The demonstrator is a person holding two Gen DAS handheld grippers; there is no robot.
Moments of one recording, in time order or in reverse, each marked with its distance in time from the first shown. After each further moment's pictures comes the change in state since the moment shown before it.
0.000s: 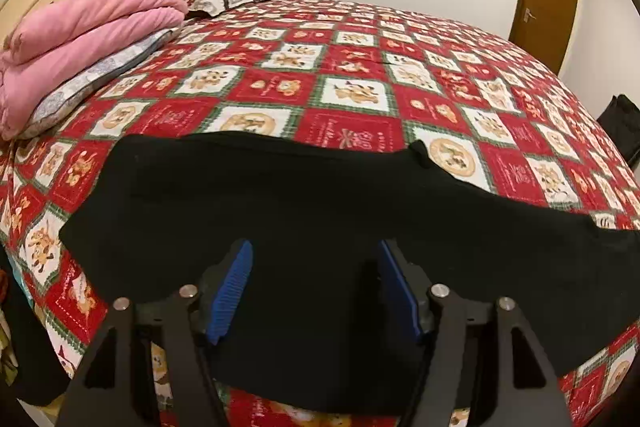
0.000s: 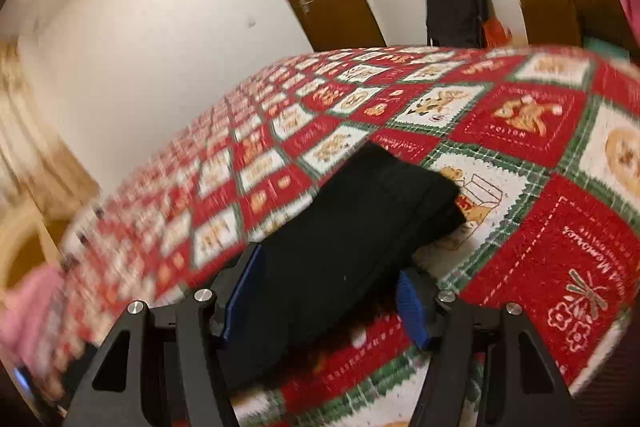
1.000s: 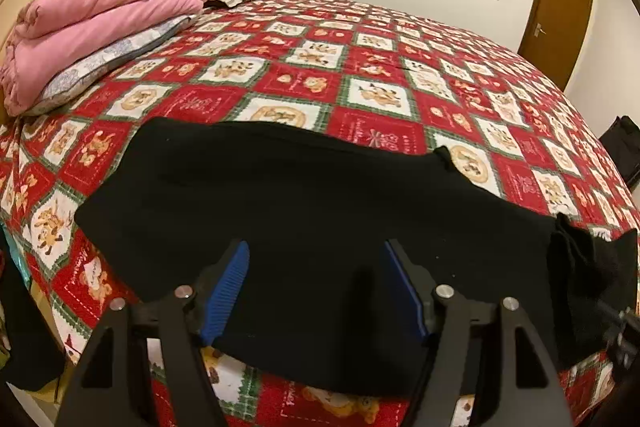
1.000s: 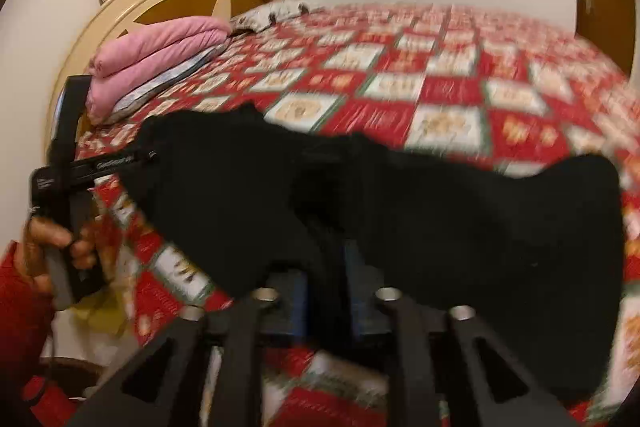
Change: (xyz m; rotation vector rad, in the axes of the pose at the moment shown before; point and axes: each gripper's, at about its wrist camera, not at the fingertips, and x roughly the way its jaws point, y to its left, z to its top) left arm -0.005 0.023 -0.003 -0.068 0.017 -0.014; right arm 0.040 0.250 -0.186 -0.770 0.451 0.518
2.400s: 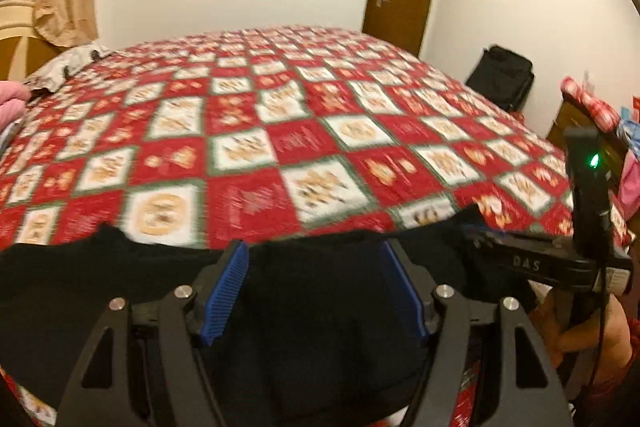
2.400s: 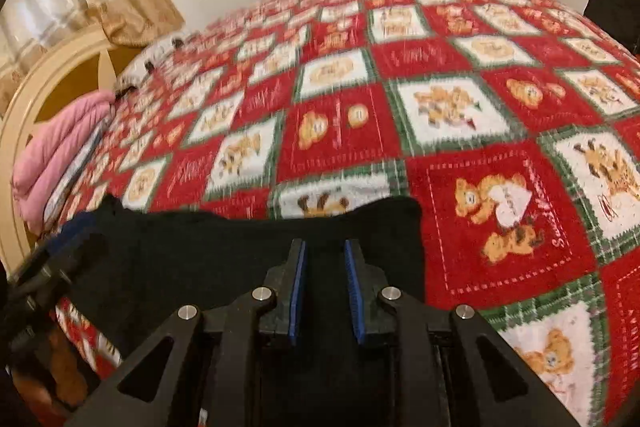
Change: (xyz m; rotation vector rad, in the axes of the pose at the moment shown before) left arm -0.026 -0.215 -0.010 0.382 -0.041 -0.406; right arm -0.017 -0.131 0.023 0.357 -0.027 -0.246
